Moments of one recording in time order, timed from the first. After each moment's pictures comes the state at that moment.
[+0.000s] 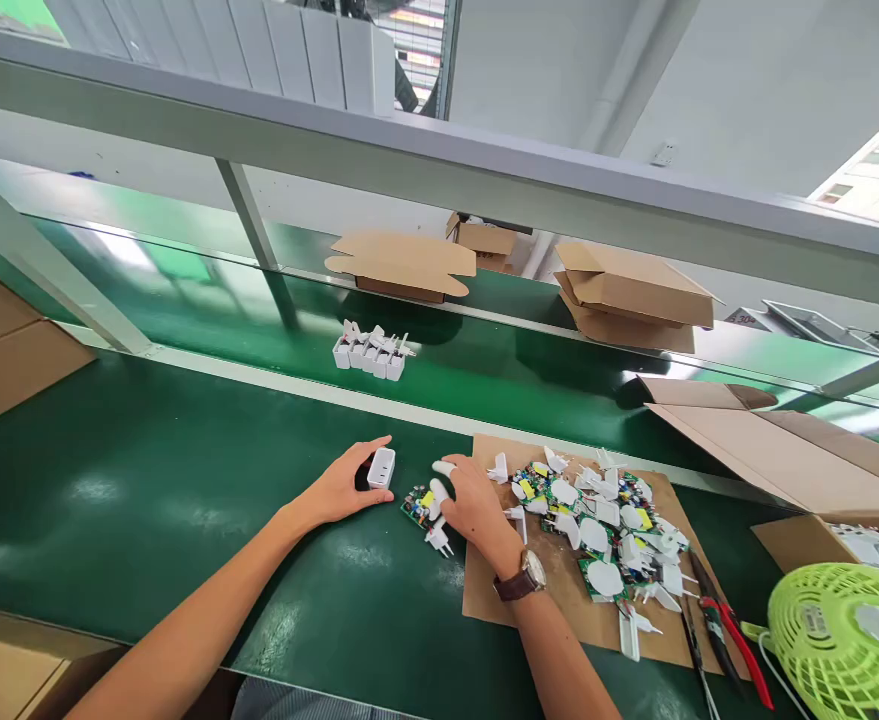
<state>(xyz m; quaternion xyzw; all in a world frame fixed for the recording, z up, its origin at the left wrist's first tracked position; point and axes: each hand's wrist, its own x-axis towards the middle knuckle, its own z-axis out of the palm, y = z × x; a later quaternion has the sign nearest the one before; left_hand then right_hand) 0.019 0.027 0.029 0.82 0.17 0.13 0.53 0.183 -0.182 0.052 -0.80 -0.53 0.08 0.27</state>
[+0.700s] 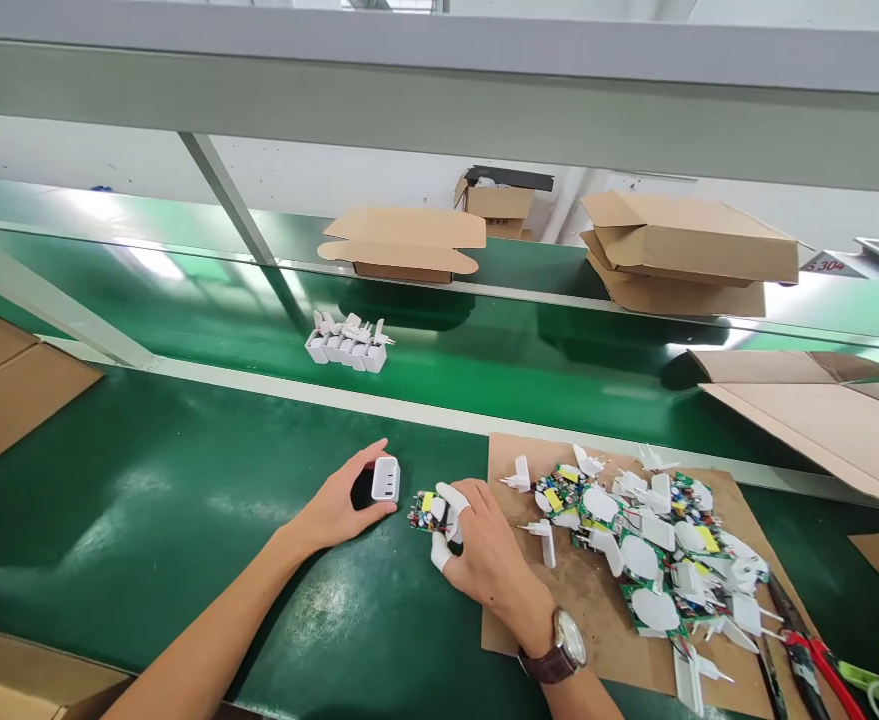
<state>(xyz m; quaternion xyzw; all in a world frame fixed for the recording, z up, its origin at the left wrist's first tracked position) 0.013 0.028 0.028 0.83 0.18 0.10 0.51 0.162 -0.198 0.044 -0.76 -0.58 0.00 0.31</state>
